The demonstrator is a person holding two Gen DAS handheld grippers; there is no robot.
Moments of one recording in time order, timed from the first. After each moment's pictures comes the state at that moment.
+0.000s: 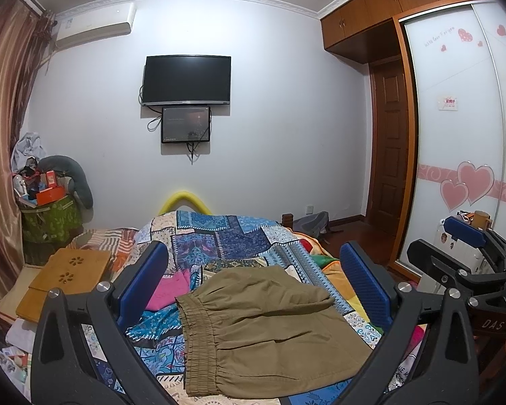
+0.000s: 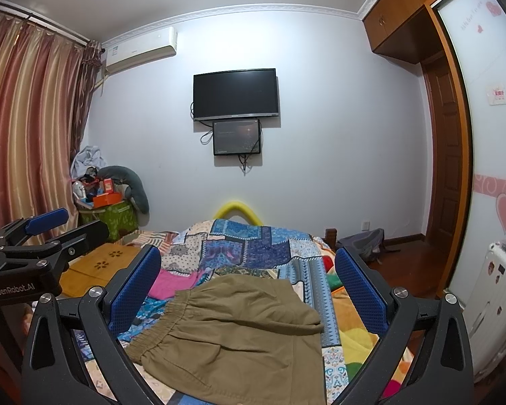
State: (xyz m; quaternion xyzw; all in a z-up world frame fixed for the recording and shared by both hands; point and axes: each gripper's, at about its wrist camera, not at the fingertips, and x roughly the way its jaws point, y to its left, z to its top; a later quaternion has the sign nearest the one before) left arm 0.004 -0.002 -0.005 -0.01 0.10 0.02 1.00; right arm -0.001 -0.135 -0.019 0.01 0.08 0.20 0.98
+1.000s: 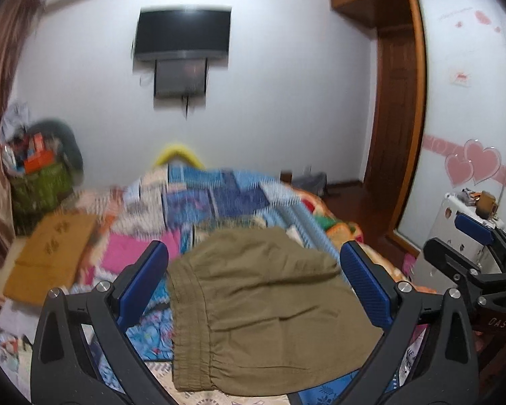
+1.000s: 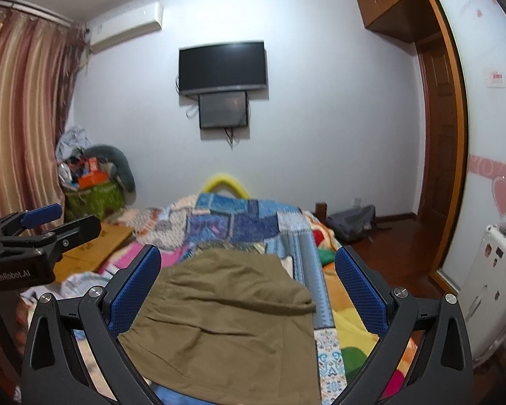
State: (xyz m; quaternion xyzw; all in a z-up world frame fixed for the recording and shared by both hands) left arm 0.084 0.022 -0.059 -0.03 0.21 0.01 0.98; right arm 0.045 -0.136 -0.059 0.00 0.14 0.18 0.97
